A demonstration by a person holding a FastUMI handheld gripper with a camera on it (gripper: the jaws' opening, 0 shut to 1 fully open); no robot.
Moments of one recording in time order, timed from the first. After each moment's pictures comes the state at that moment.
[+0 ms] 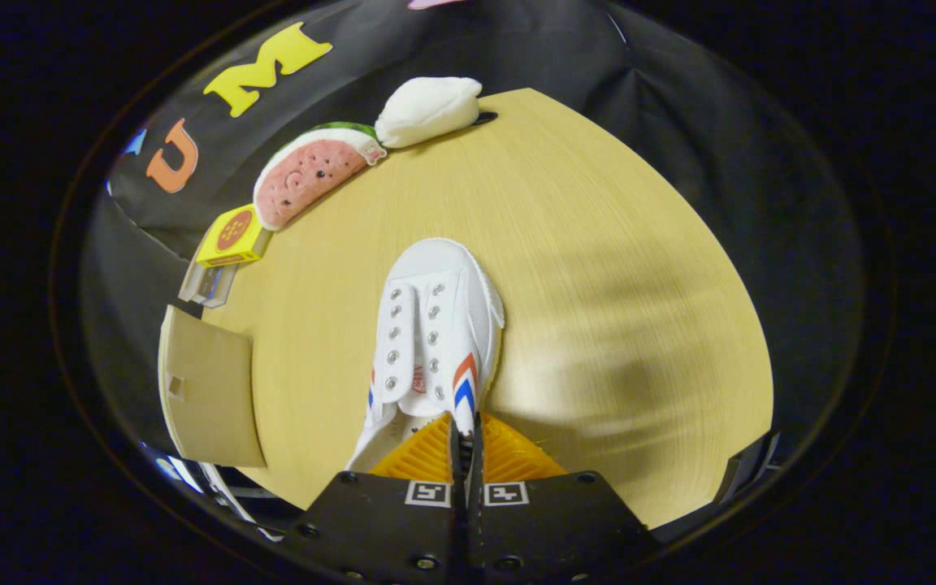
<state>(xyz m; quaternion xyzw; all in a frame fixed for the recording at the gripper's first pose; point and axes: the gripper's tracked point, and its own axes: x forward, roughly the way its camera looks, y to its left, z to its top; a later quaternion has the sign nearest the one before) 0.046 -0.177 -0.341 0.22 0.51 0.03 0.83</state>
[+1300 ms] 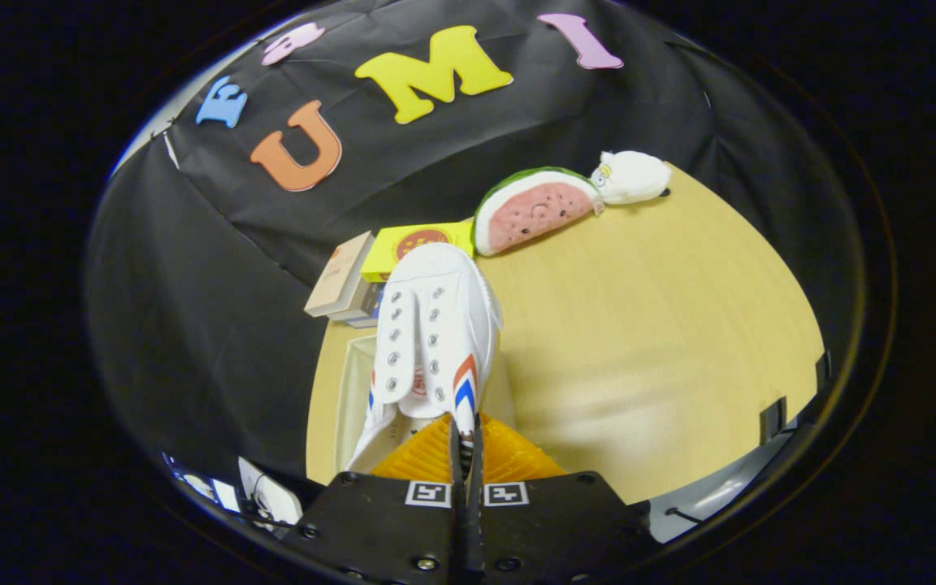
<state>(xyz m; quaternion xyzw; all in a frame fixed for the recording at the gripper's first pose) 0.003 0.186 -0.144 0.22 0.40 0.09 0.88</state>
